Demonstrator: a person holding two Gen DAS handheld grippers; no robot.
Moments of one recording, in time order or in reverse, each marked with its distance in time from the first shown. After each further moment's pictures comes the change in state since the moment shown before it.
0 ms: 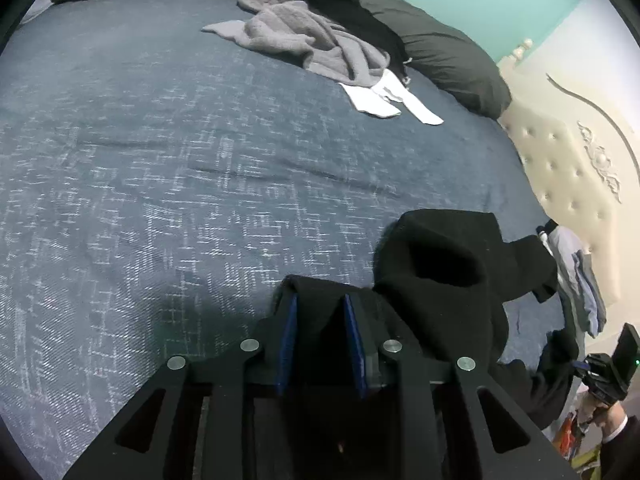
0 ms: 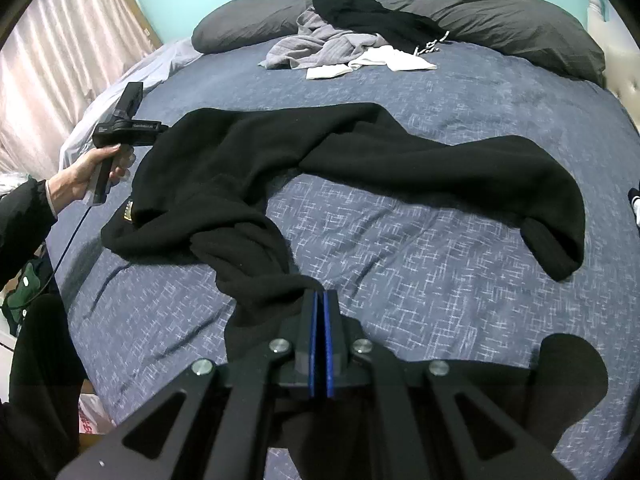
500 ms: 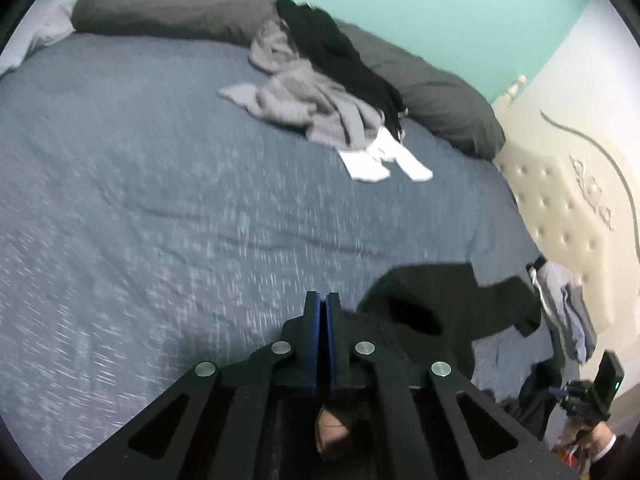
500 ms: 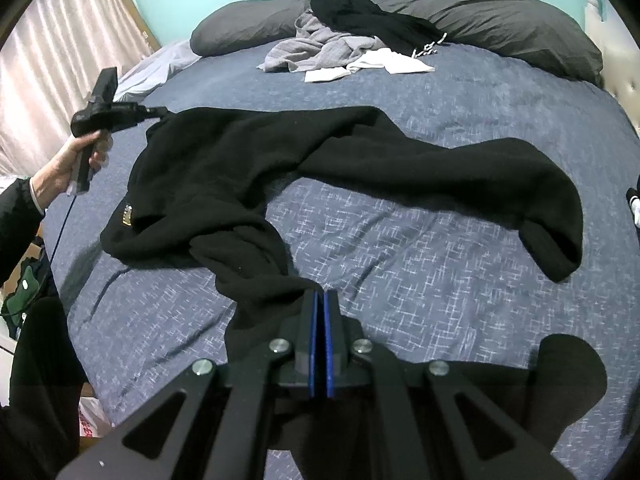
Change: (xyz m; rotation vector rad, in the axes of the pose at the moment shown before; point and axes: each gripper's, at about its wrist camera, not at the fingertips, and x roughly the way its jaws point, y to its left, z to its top) left arm -0.085 -0.013 0.030 -0.040 -0.182 0.049; right arm -0.004 0.005 0.002 0.001 -0.015 -0.005
